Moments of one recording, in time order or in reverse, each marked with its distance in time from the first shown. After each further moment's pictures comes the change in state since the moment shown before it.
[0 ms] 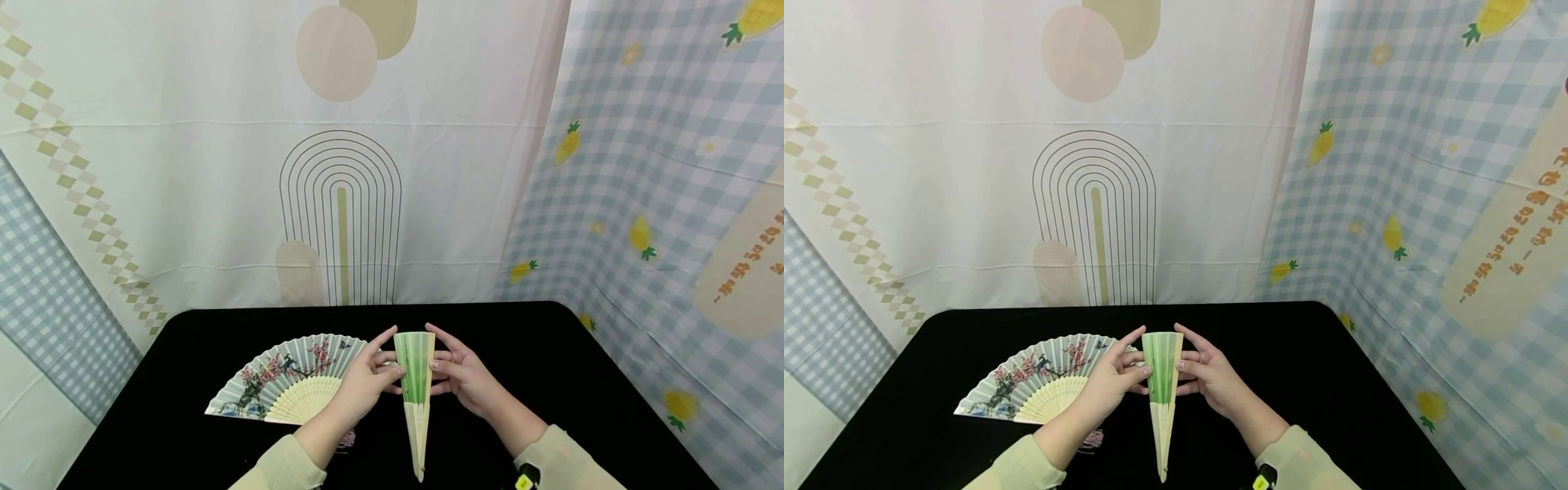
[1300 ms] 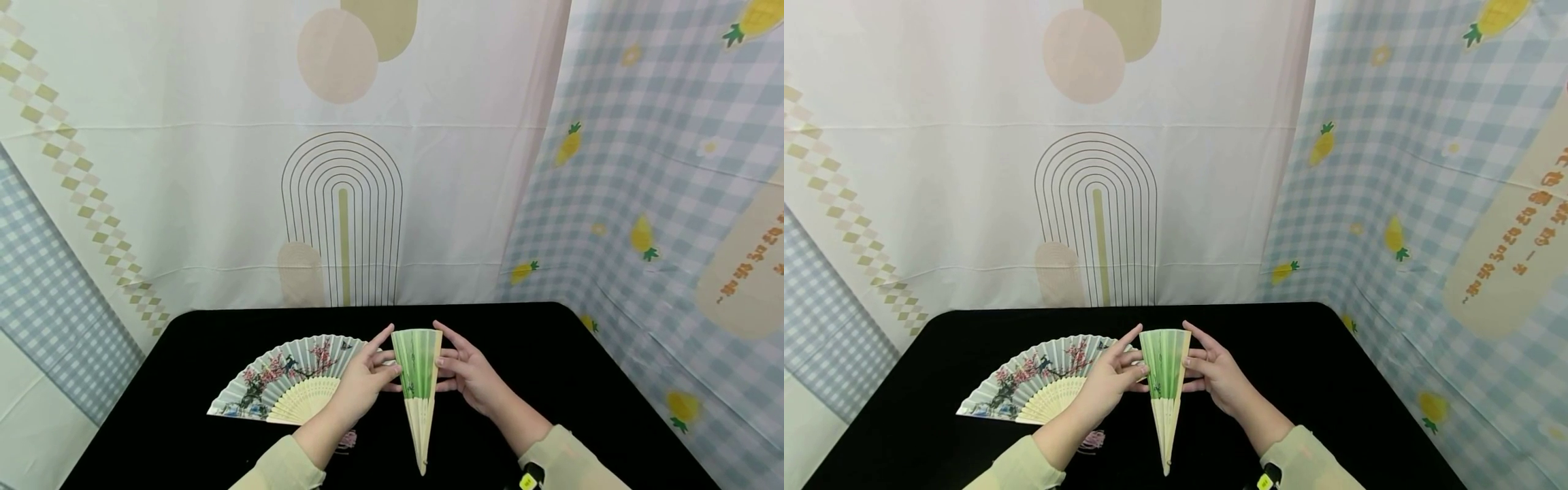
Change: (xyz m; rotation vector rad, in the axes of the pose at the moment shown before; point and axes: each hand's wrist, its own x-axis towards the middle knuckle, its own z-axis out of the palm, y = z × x) left_hand -0.003 0.003 -0.005 -0.064 -0.006 0.005; right_hand -0.001 -0.003 -0.006 -0.055 0.095 0.033
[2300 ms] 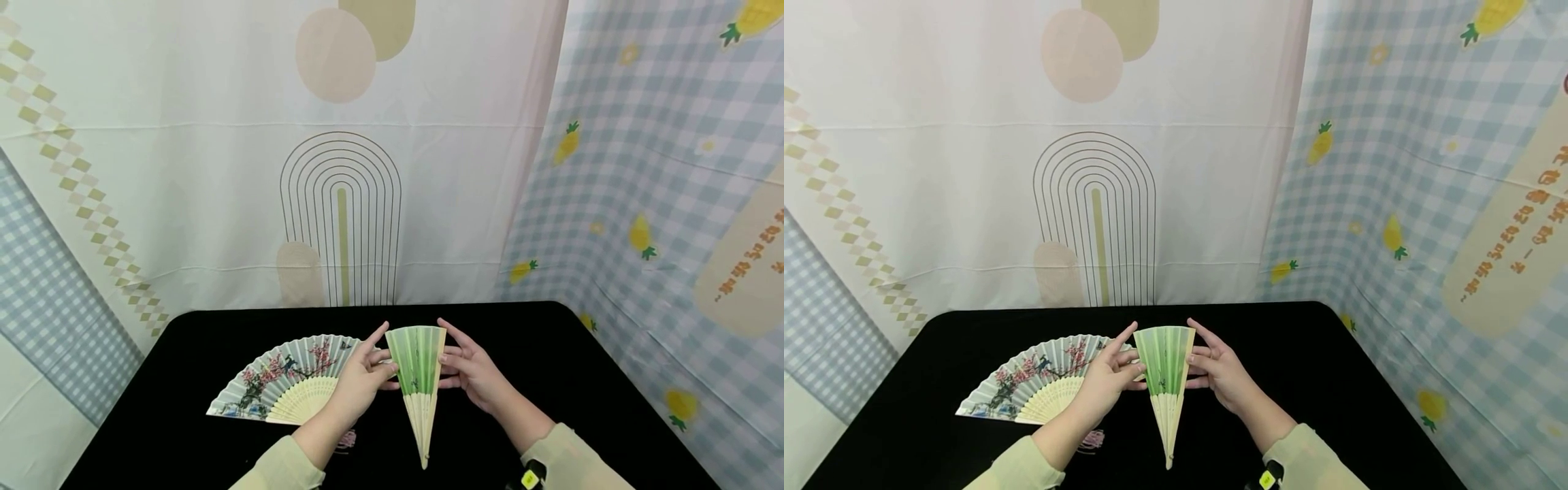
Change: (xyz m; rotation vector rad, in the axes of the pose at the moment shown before) left_hand -0.001 -0.001 -0.003 -0.015 0.036 -0.023; right_hand -0.001 0.000 -0.009 0.023 0.007 0.001
